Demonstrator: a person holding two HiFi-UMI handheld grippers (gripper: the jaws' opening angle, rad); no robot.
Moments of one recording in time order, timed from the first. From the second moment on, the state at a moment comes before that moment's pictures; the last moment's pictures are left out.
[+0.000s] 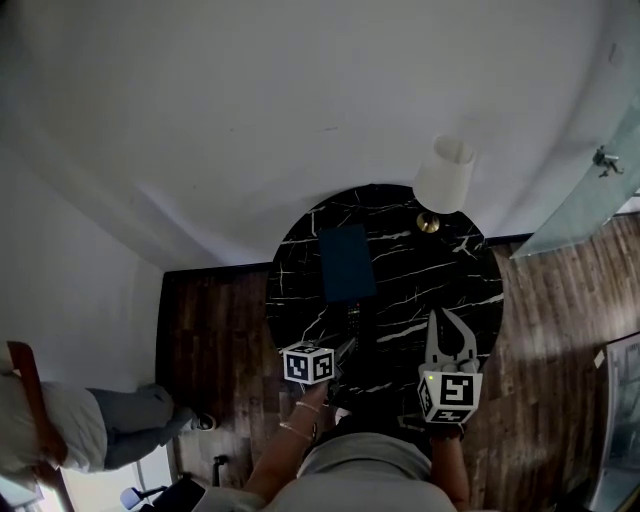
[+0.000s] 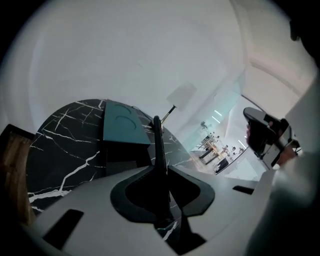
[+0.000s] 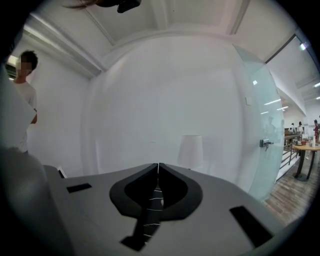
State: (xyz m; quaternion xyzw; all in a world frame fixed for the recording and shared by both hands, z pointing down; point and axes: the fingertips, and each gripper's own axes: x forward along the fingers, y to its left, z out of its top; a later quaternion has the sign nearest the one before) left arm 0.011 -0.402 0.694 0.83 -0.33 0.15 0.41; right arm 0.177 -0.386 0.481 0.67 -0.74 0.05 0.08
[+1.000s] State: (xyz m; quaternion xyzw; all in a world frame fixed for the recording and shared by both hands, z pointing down) left arm 0.041 -0.396 0.815 0.72 -0.34 0.24 0.56; right arm 0.223 -0.390 0.487 0.70 -0.71 0.06 0.08
